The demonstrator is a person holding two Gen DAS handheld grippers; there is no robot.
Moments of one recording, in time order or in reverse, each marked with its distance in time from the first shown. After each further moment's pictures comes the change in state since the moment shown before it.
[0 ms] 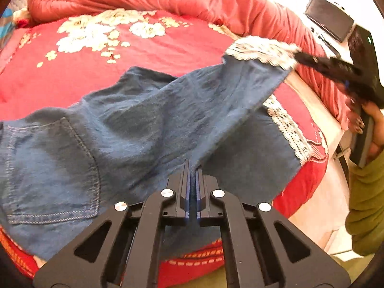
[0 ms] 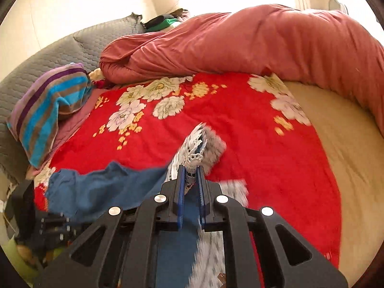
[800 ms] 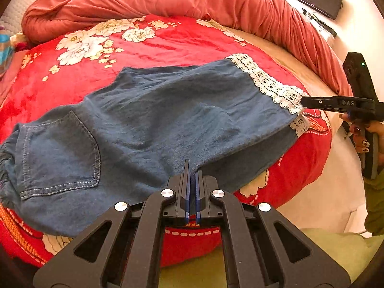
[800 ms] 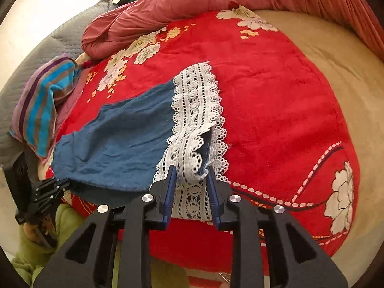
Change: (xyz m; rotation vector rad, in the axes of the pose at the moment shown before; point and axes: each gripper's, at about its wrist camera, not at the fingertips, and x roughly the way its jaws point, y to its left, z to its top) left arm -0.012 -0.026 -0.023 0.117 0.008 0.077; right arm -0.007 -0.039 -0.096 0.194 0.217 0.039
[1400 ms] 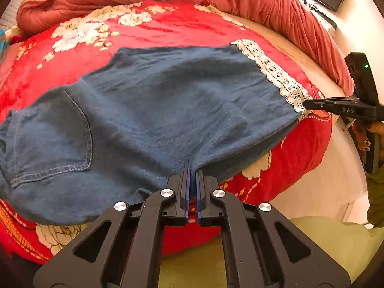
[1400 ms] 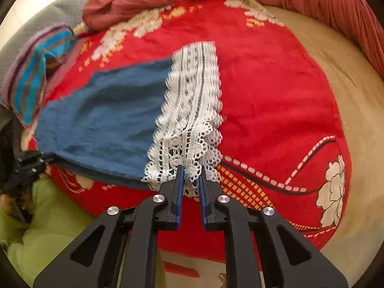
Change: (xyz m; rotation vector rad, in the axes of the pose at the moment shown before) left arm 0.013 0.004 -0.011 0.003 0.088 -0.027; right arm 0.014 0.008 -0.022 -0.160 0.113 -0.139
